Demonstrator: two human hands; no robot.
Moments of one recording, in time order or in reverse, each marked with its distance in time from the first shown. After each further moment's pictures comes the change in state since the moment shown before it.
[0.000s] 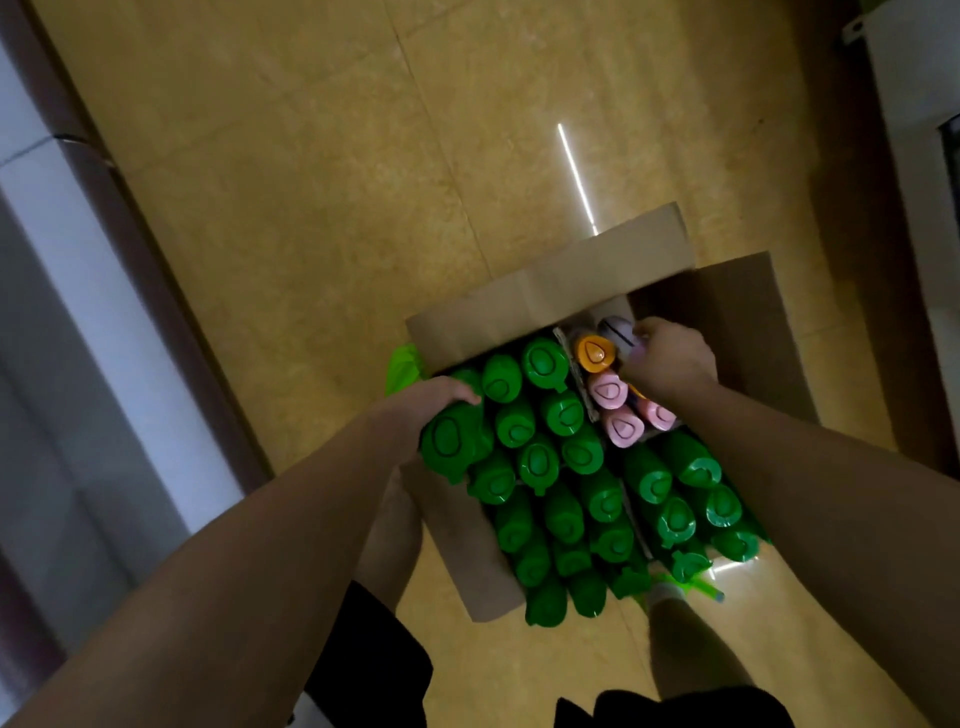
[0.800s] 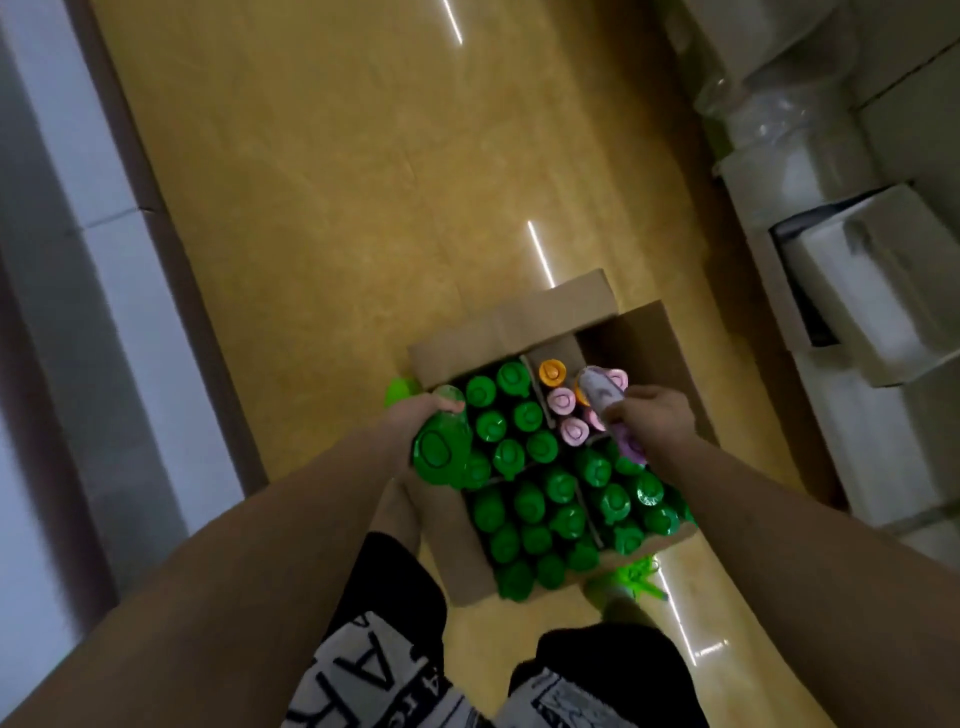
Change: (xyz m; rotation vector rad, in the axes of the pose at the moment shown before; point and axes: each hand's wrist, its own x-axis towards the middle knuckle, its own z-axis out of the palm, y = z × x) left_hand -0.133 -0.047 0.002 -0.185 -0.042 0.131; right_hand -0.175 0.012 -0.060 0.681 0.077 0.302
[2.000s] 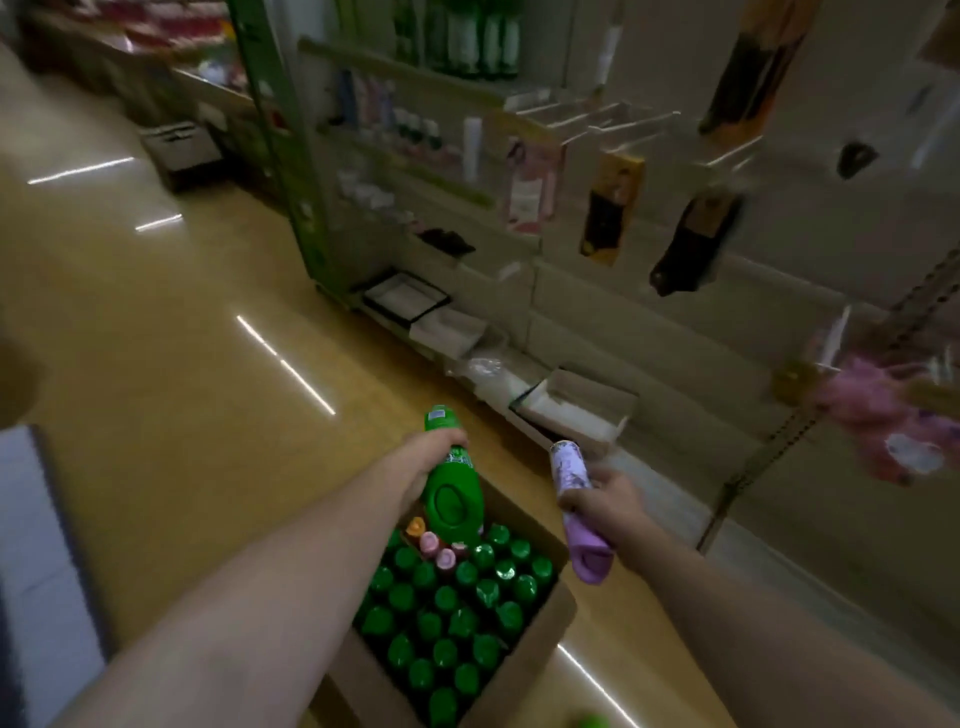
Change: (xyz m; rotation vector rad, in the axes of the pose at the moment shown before) left_hand -0.354 -0.146 0.213 0.426 -0.079 0.798; right_hand -0.357 0.221 -0.217 0.451 0.287 -0.409
